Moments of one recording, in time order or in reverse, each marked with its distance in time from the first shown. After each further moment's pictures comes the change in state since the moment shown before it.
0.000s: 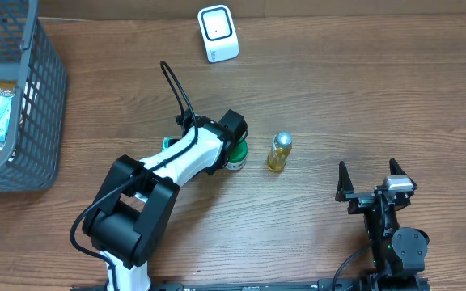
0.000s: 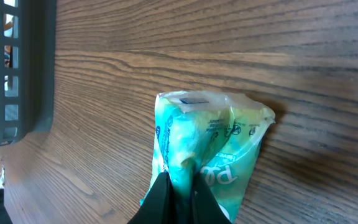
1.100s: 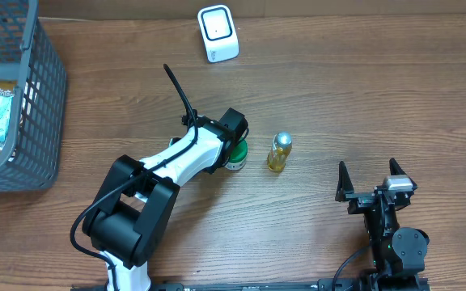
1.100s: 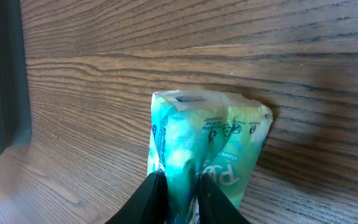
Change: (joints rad) left arm 0.000 0.000 0.000 0.041 0.077 0.095; right arm 0.000 0.000 0.000 0.001 0.000 0.000
